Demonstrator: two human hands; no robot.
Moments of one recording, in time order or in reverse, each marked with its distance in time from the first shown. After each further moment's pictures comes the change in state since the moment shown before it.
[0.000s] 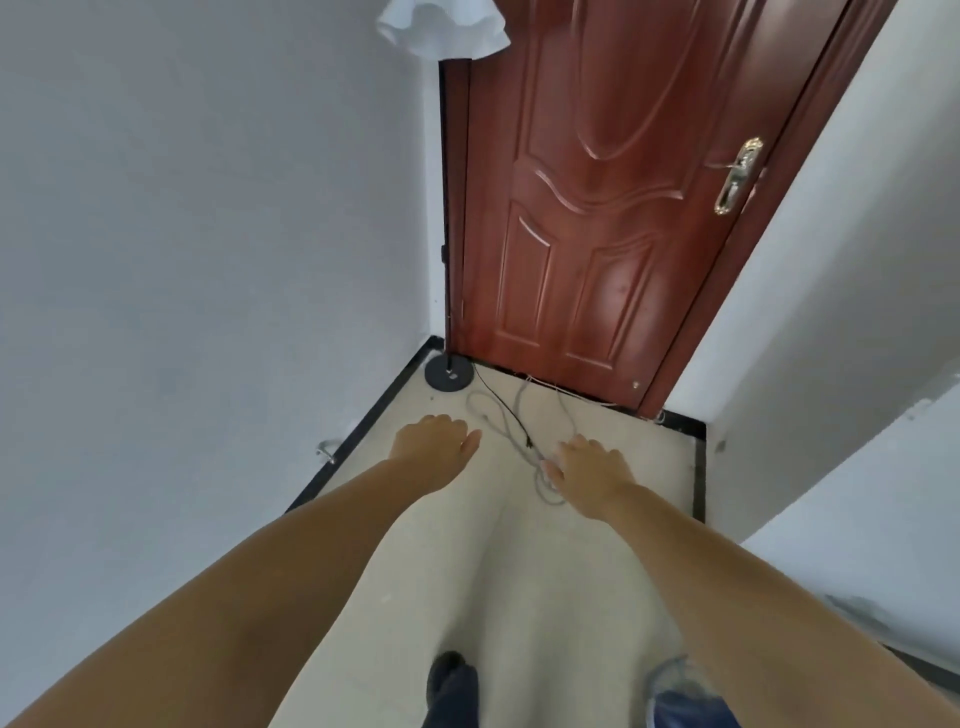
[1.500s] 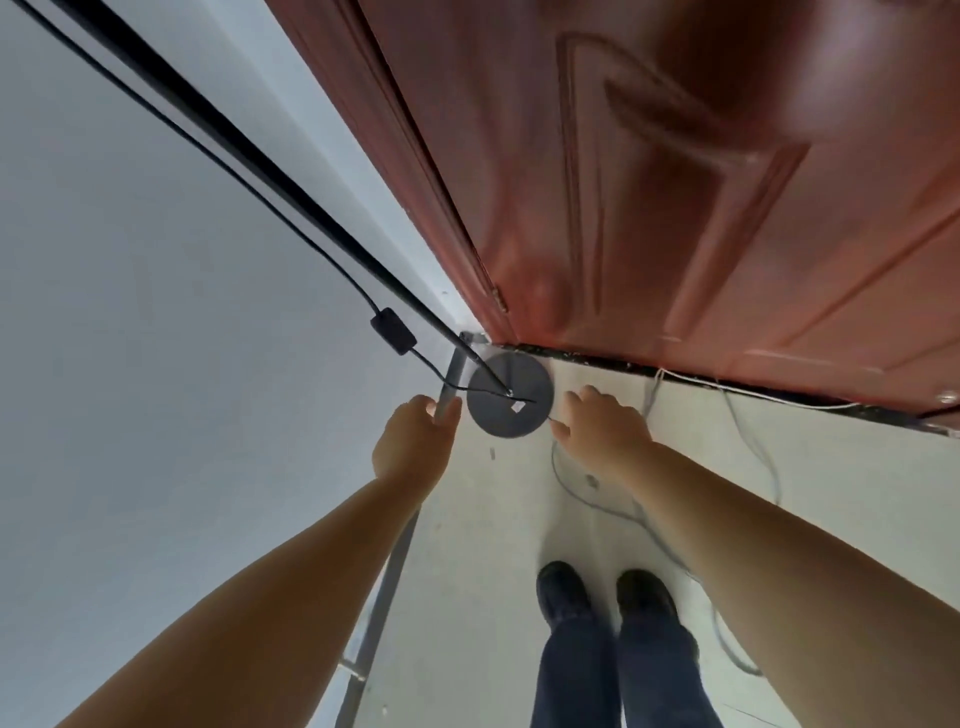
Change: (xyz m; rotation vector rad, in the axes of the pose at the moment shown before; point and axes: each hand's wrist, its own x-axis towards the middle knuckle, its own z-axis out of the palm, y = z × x) left_hand 0.791 -0.269 0.188 -0.233 -0.181 -0.650; right_hand 0.888 0.098 0.086 0.424 -0.278 0.024
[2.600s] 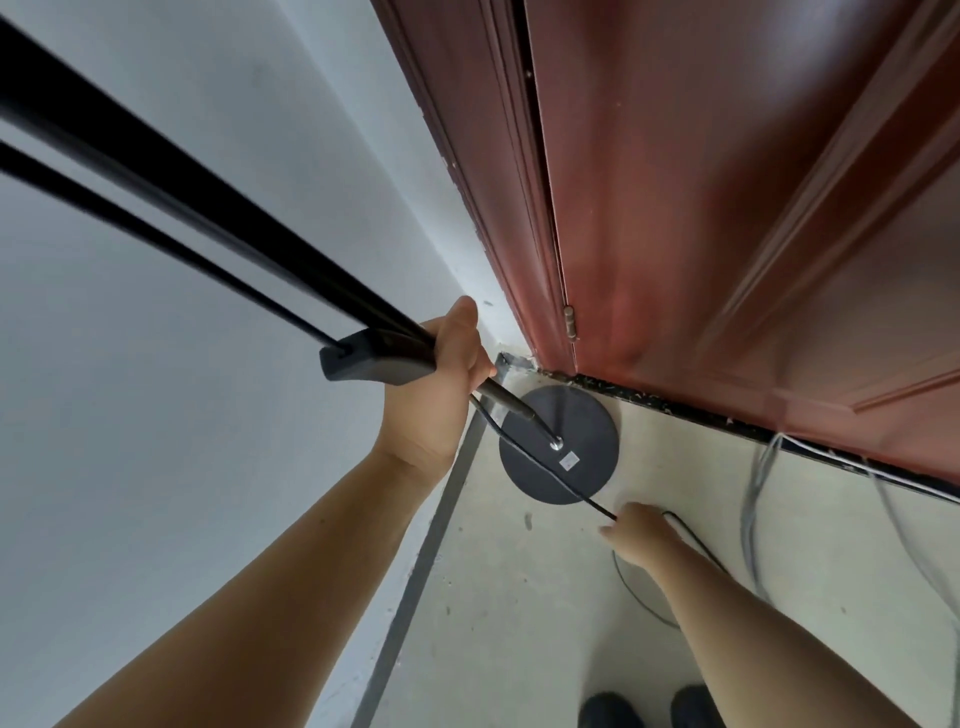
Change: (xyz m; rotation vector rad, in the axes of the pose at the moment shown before) left_hand 0.187 0.014 0.020 -1.154 -0.012 0.313; right_hand 0.225 0.025 0.194 0.209 -0.362 0.310
